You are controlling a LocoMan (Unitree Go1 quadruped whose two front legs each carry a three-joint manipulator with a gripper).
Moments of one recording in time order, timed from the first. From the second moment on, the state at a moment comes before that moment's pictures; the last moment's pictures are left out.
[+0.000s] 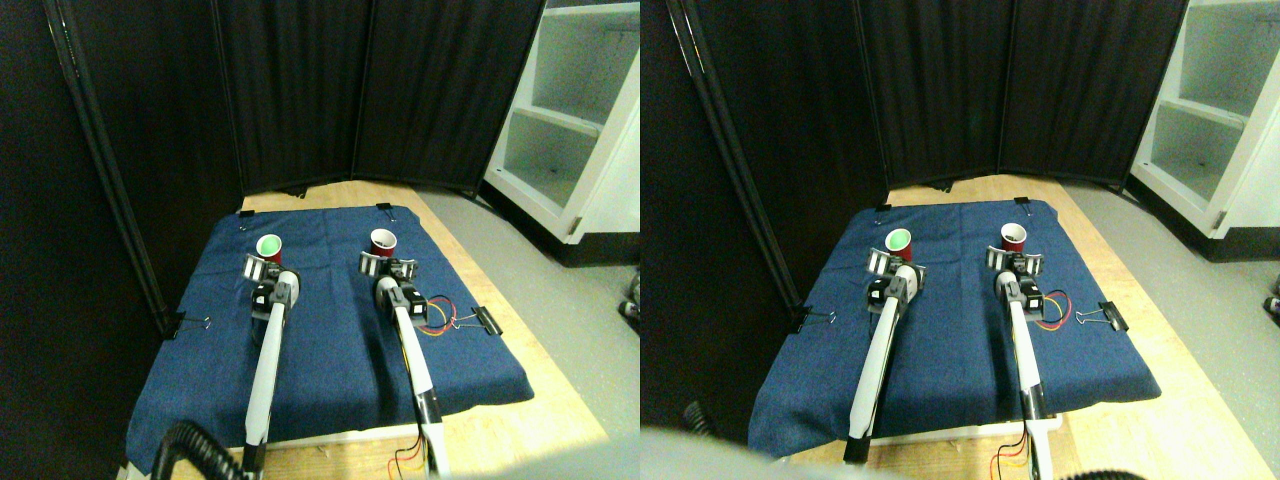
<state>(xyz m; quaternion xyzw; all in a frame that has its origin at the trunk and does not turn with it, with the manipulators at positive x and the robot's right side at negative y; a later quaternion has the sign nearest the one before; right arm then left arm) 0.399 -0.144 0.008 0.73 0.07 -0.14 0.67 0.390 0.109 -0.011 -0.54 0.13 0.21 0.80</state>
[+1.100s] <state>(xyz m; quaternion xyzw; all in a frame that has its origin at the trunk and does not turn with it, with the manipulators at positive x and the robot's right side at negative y) 0.342 -0.153 0.064 0.69 0.01 -0.05 0.72 0.315 0.121 0.059 0.03 -0.05 -0.20 0.98</state>
